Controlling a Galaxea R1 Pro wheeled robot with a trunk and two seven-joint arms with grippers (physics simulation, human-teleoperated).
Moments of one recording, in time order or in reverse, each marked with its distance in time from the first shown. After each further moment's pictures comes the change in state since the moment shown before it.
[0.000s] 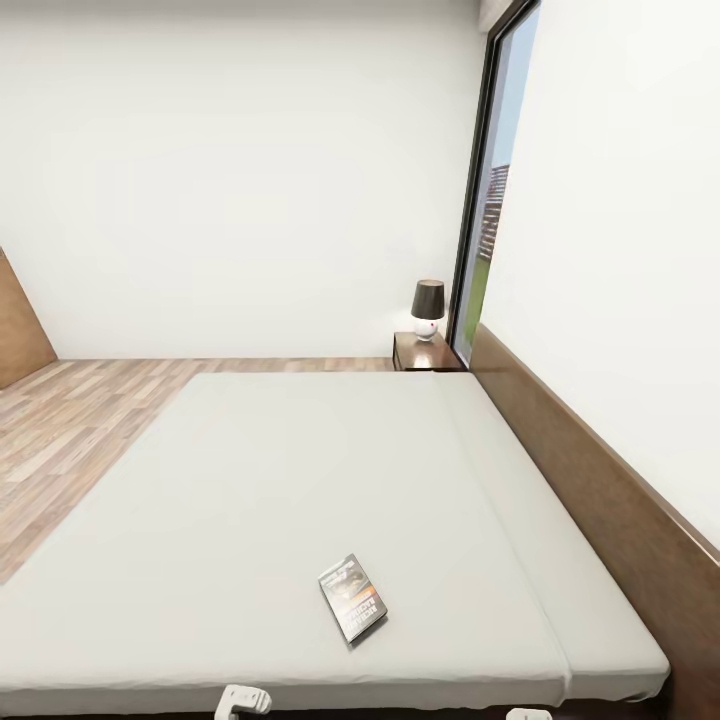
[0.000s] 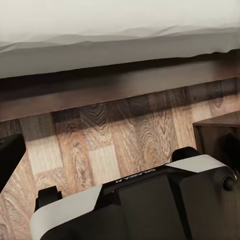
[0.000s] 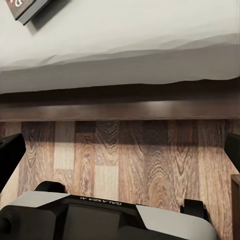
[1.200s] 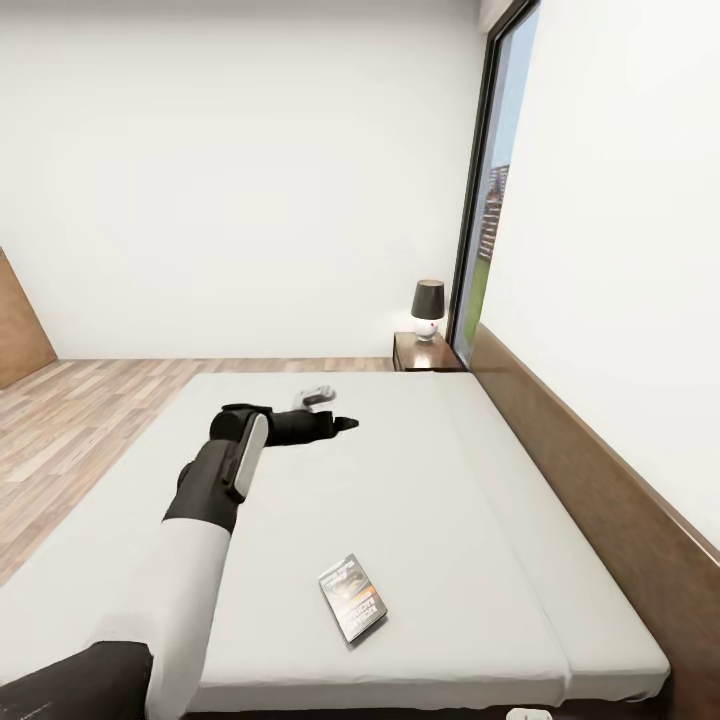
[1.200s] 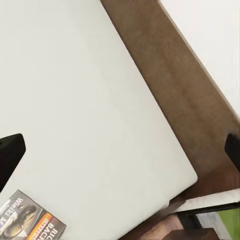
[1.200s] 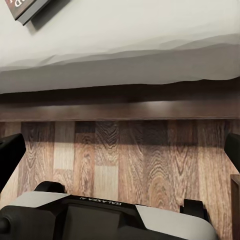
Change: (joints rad) left arm -0.431 -0.221 -0.121 -1.001 0.269 0.983 -0.001; right arm 0.000 0.000 0.001 0.000 0.000 0.000 -0.001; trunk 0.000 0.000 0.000
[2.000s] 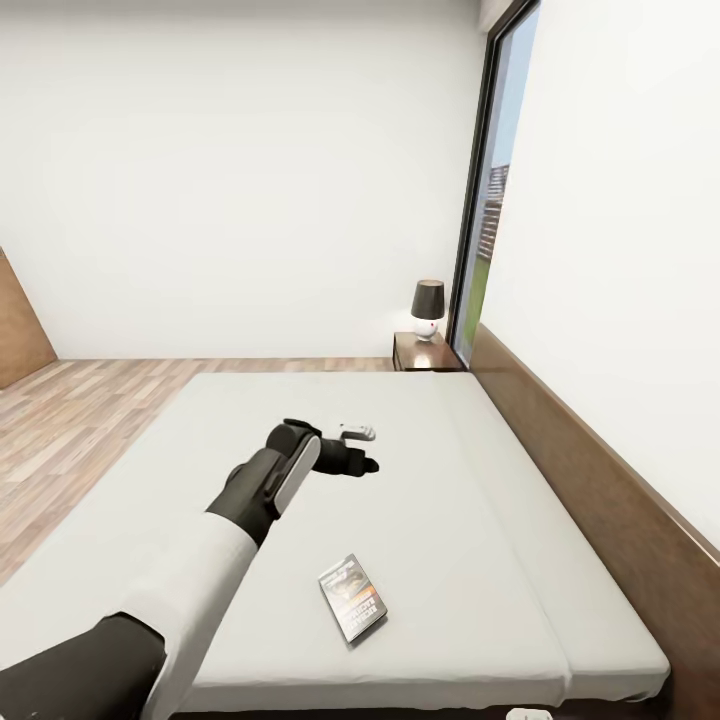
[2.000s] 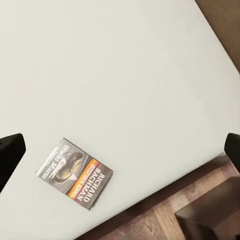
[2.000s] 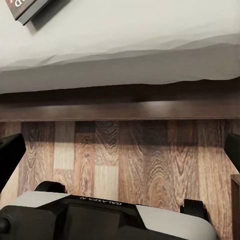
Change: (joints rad) left arm -0.034 -0.001 -0.378 0.185 0.214 -0.001 0.360; right arm 0.000 0.000 -0.001 0.000 0.000 0.000 0.001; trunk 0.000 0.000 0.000
